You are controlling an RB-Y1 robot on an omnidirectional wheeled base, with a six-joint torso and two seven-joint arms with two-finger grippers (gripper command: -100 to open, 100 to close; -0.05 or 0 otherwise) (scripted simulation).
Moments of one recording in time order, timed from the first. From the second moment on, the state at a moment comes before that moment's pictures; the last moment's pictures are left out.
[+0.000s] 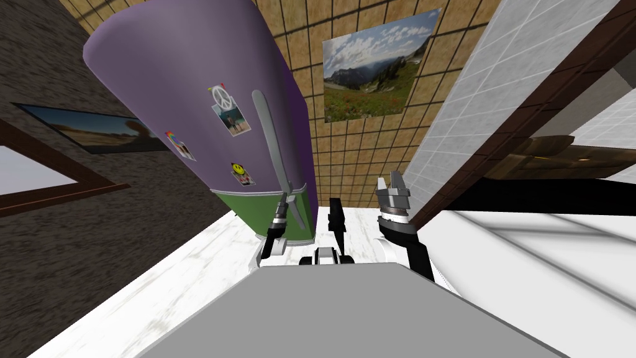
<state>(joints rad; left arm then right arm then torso) 0.20 0.13 -0.01 -1.68 -0.06 -0.65 -0.17 0.47 0.04 0.02 -2.32 -0.02 -0.54 0.17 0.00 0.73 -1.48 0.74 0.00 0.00</state>
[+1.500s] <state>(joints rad) 0.04 0.16 0.03 -1.74 -0.09 -0.27 -0.20 0.47 0.04 0.02 -2.32 -0.02 -0.54 0.17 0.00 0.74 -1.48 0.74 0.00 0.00</state>
